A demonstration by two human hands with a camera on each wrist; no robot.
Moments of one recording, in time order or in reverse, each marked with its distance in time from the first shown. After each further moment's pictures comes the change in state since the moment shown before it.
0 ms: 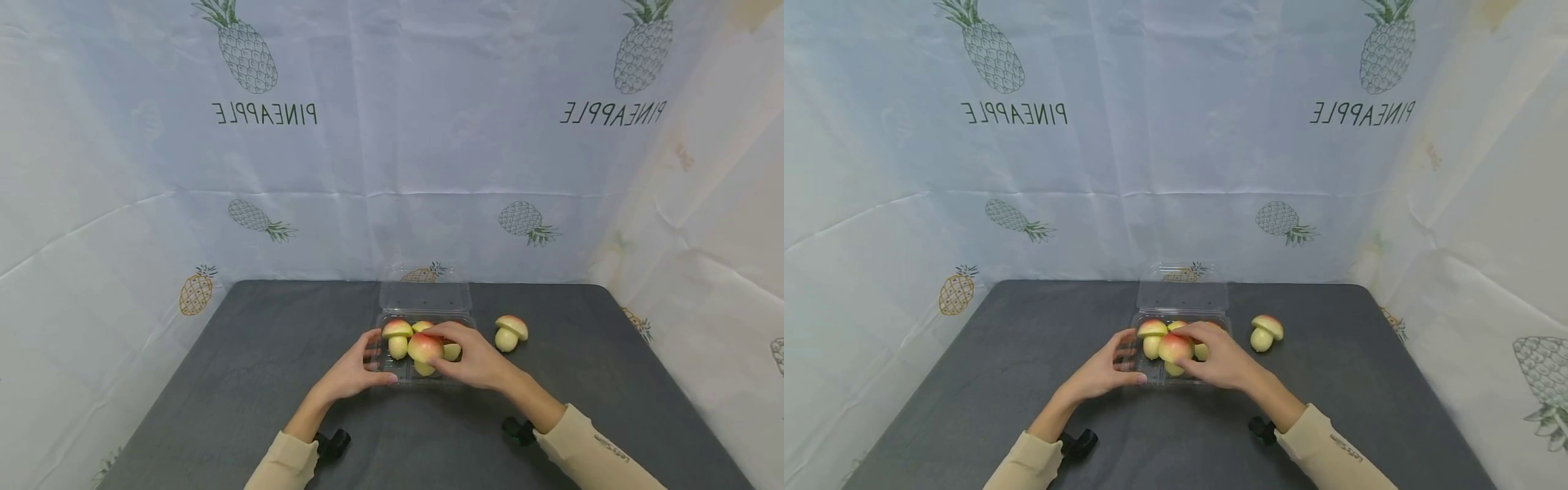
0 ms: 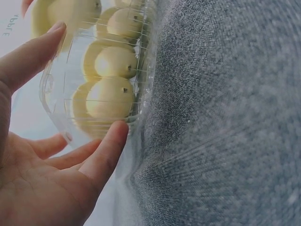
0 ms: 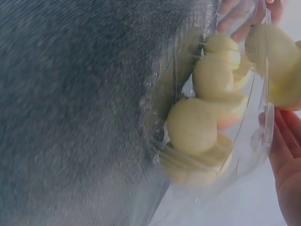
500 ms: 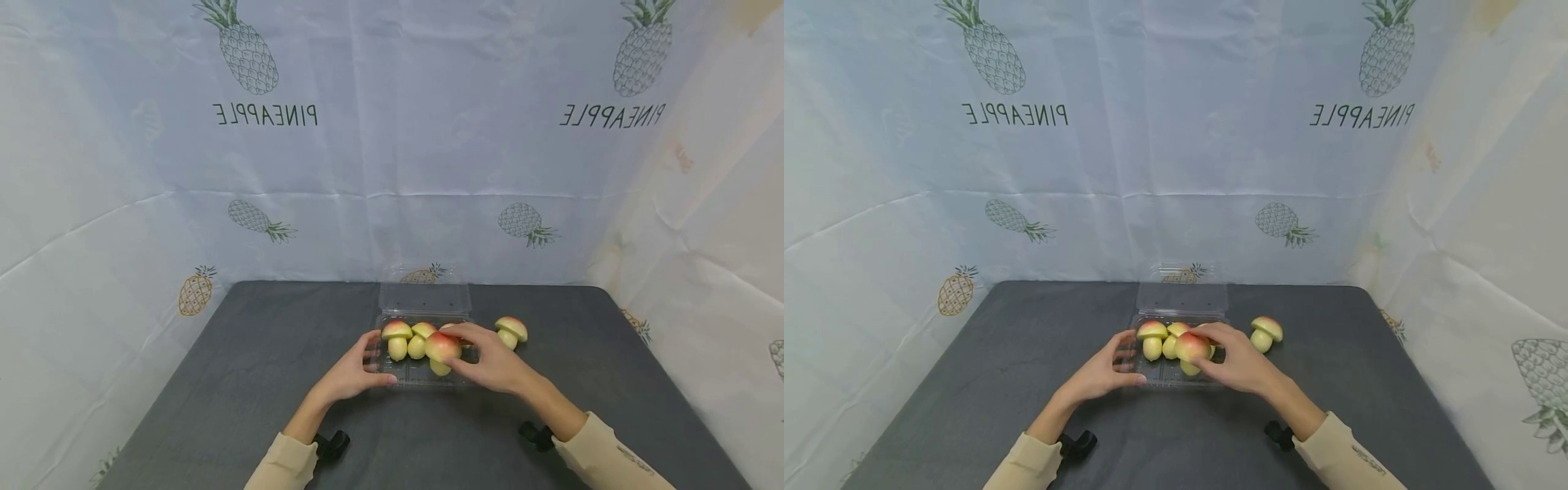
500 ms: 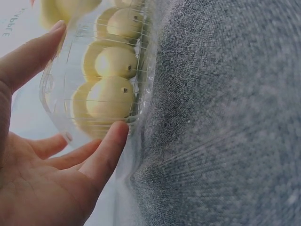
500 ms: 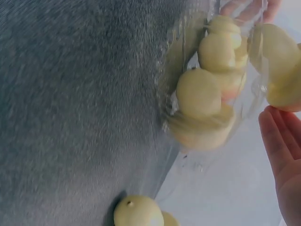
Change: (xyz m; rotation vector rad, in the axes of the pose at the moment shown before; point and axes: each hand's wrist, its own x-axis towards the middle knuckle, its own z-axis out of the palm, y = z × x) left_hand 0.000 0.000 0.000 0.000 0.000 0.001; right_hand -0.019 0.006 -0.015 -0.049 0.078 0.032
